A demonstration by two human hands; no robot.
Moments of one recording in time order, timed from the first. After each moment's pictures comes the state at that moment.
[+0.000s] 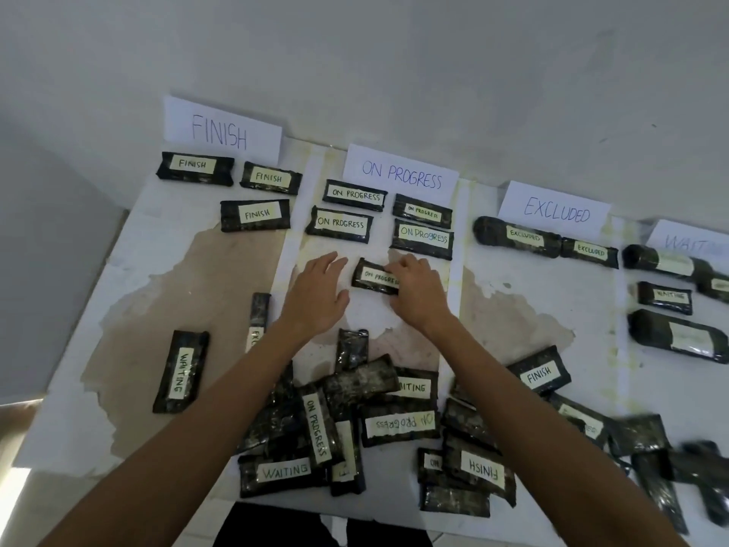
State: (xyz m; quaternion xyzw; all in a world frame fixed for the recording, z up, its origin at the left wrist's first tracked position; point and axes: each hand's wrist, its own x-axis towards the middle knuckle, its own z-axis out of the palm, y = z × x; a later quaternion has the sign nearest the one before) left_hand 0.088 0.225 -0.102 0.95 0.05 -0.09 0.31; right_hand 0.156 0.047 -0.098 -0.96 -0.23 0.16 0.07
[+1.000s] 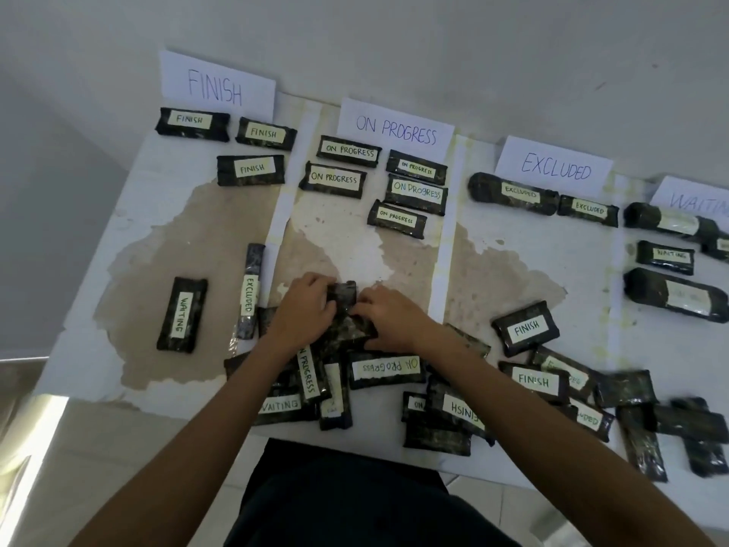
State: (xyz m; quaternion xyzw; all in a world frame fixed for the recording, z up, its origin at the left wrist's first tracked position) left_hand 0.000 0.189 -0.111 0.93 0.10 -0.12 0.34; right_hand 0.069 0.016 -0.099 -0.84 -0.45 0.31 0.05
